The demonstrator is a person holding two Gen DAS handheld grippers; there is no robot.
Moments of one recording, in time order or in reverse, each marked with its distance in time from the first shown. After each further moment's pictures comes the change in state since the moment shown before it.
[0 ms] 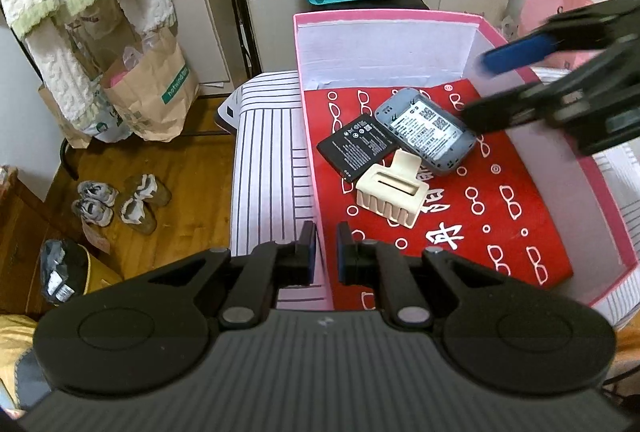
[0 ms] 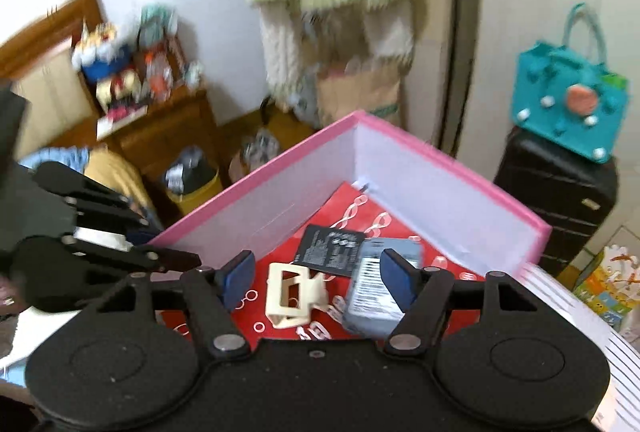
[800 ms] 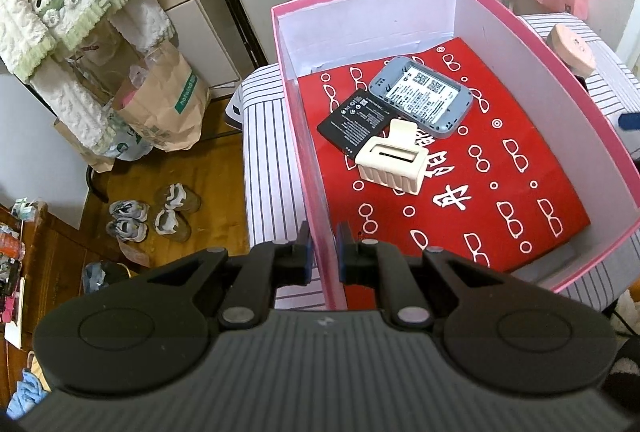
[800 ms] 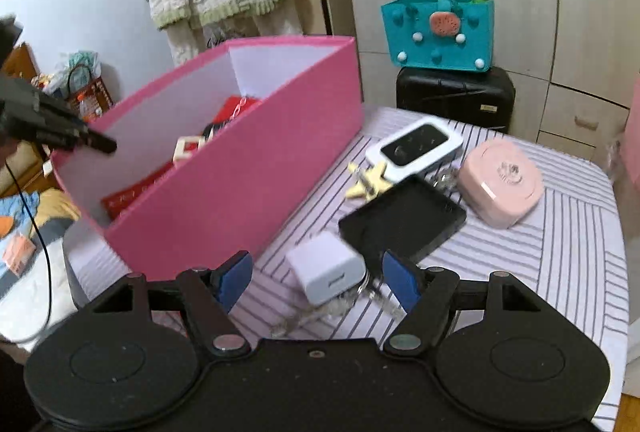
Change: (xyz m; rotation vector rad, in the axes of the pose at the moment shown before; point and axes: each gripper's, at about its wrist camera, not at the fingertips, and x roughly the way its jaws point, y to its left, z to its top) left arm -0.009 -0.023 -0.004 0.154 0.061 0.091; right arm -0.055 -0.042 -0.178 0.220 -0.082 -0.173
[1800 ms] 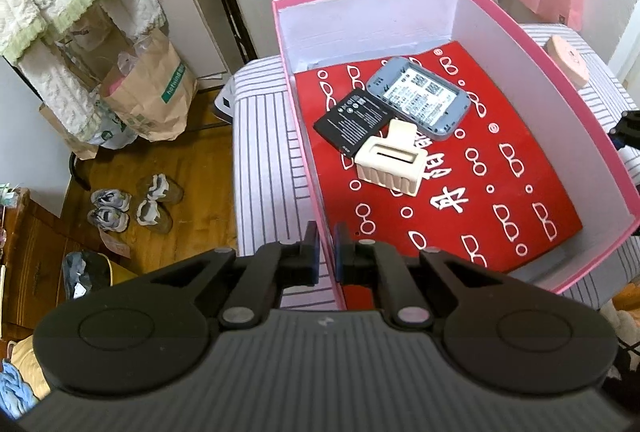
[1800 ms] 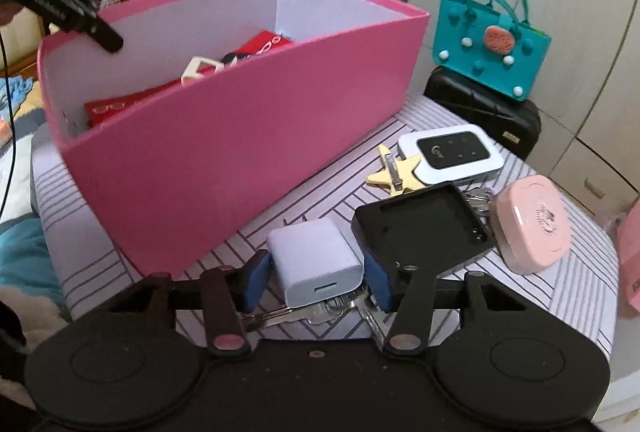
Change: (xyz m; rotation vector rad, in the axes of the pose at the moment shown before) left arm 0.006 0.014 -0.001 -0.048 0.004 -0.061; right arm 0.042 0.022 0.000 -0.302 0.121 -0.047
